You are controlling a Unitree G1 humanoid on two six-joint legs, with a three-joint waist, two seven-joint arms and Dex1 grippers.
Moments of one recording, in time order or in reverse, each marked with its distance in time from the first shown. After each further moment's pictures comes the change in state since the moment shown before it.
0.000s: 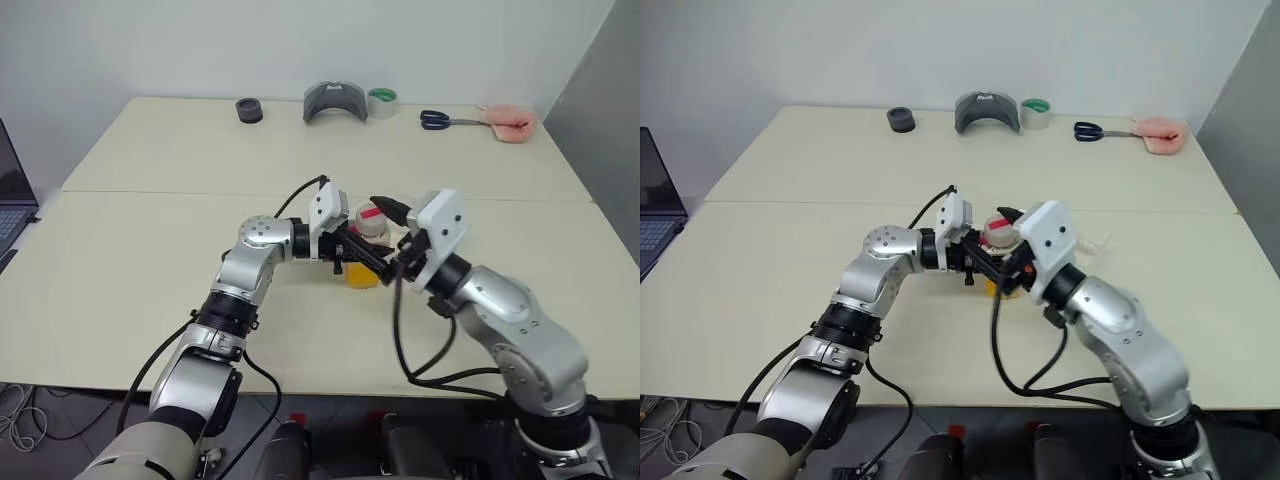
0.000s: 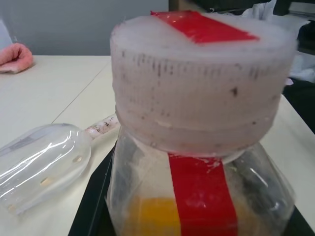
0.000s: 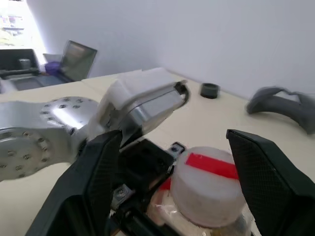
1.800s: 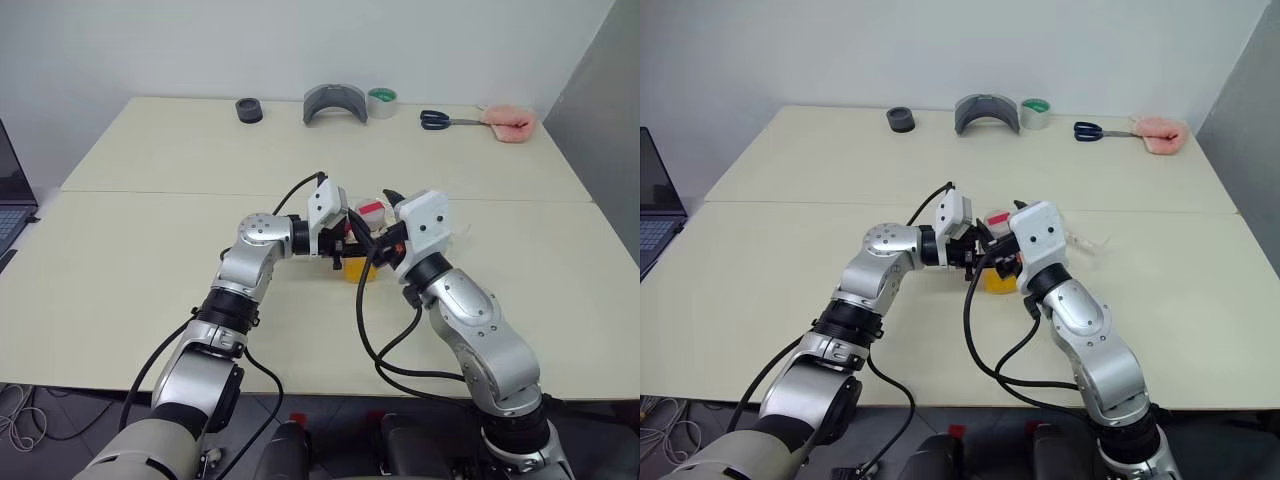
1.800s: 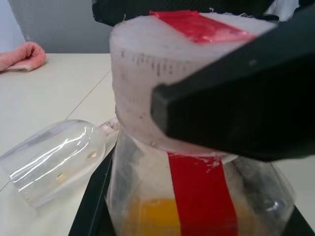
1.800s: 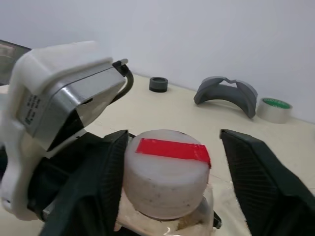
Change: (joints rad) left arm -0.018 -0.004 0.006 0.020 0.026 -0.025 -0.006; right arm 0.020 0.132 0.019 0.107 -0.168 -0.069 -0.077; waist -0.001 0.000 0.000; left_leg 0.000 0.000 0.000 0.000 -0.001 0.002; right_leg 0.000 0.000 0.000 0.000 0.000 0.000
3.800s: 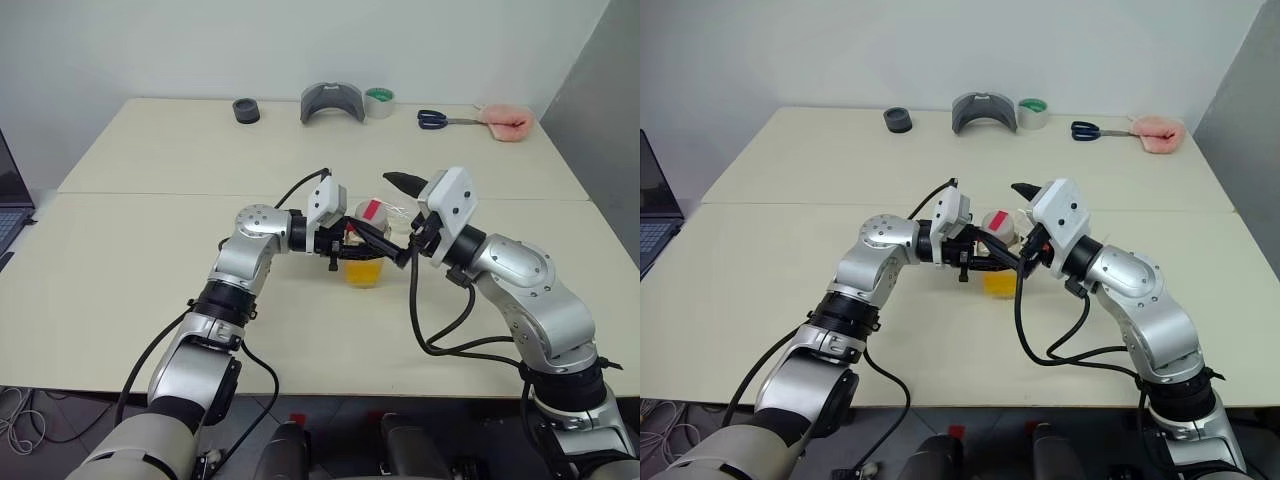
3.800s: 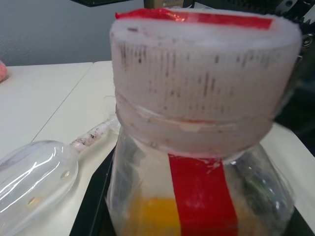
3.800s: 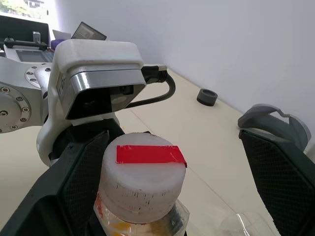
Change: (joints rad) left arm -0.038 0.024 -0.014 0.008 -0.036 0.003 -0.130; right arm -0.141 -0.307 -0.145 0.103 0.215 -0.088 0.389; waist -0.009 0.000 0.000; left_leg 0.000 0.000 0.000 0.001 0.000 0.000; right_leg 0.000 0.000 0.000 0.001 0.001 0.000
